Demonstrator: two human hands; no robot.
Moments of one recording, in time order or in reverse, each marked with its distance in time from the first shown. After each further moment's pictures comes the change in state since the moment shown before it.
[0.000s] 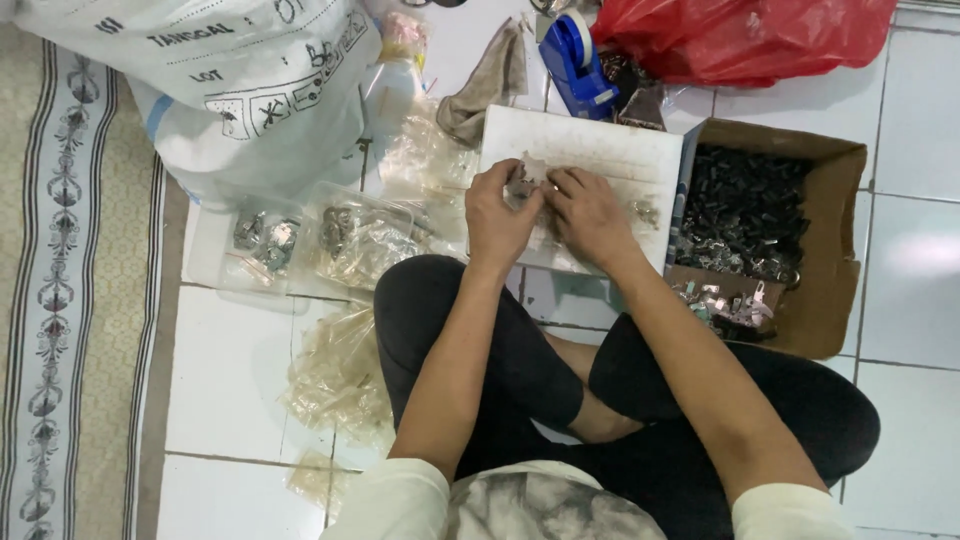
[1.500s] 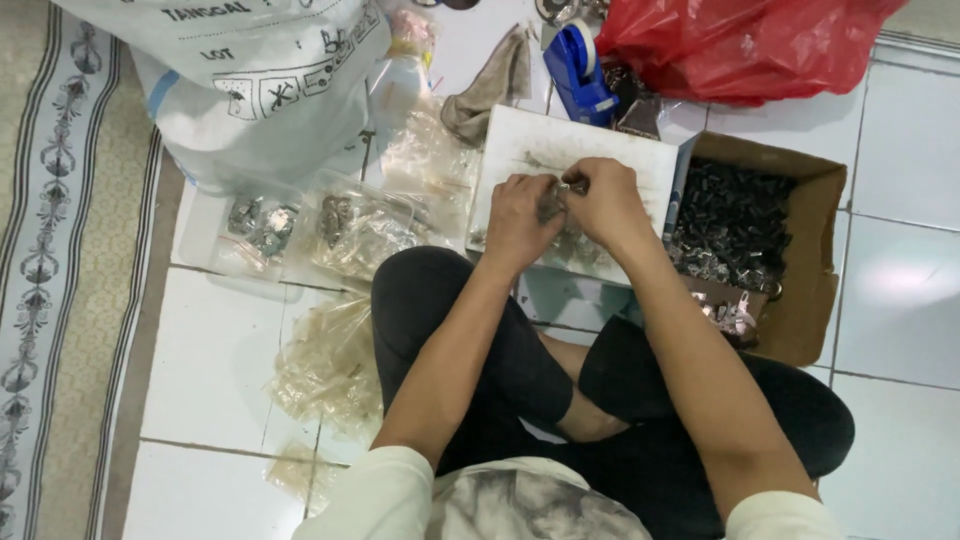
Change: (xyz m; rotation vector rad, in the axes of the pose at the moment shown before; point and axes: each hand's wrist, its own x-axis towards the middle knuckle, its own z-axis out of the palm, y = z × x) left_hand -0.011 -0.017 0.022 0.136 -0.268 0.199; right_hand 0.029 -0.032 -0.107 0.503 -0.119 0.577
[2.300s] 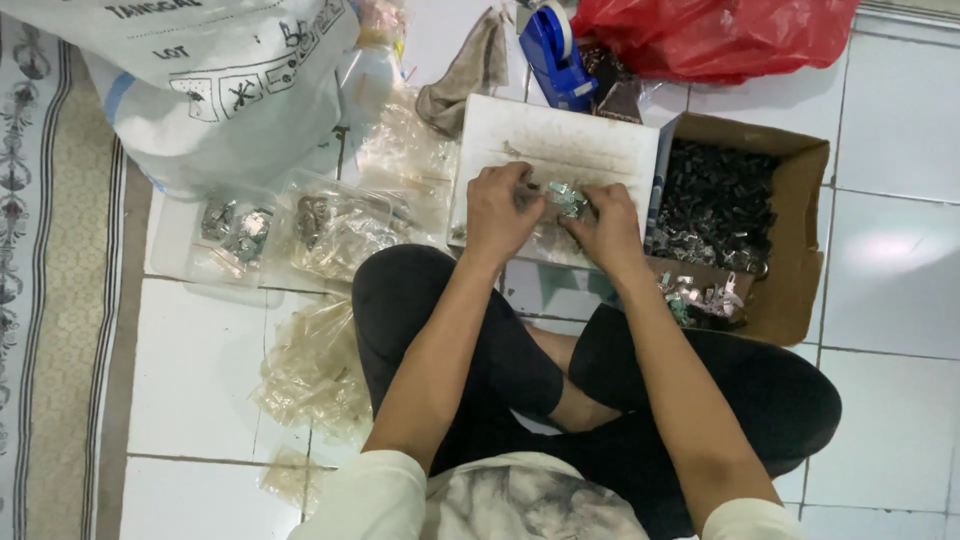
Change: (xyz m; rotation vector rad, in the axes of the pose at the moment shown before) left_hand 0.001 -0.006 0.008 -0.025 0.098 -0.045; right_hand -0.031 0.102 0.051 -0.003 0.198 -0.063
